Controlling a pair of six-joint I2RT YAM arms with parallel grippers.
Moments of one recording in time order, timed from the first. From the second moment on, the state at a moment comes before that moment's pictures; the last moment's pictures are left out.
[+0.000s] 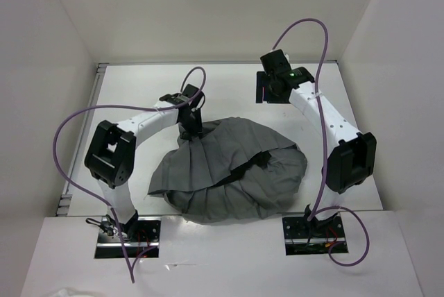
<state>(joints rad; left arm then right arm) -0.49 1.82 1.35 -0.72 -0.04 -0.64 0.40 1.69 1.64 -0.90 0.30 0.36</state>
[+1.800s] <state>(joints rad) -0.56 1.78 1.57 -0.66 -0.35 -0.43 0.35 1.68 1.63 -0.85 0.17 0.39</state>
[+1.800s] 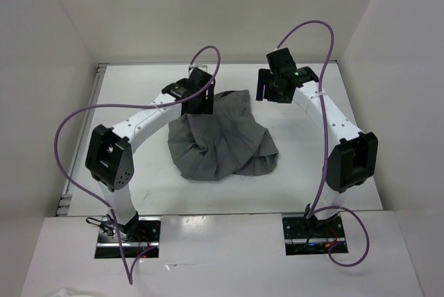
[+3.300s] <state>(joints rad) -0.49 1.55 1.27 -0.91 0.03 -0.49 0.38 1.77 1.65 -0.75 -0.08 0.29</state>
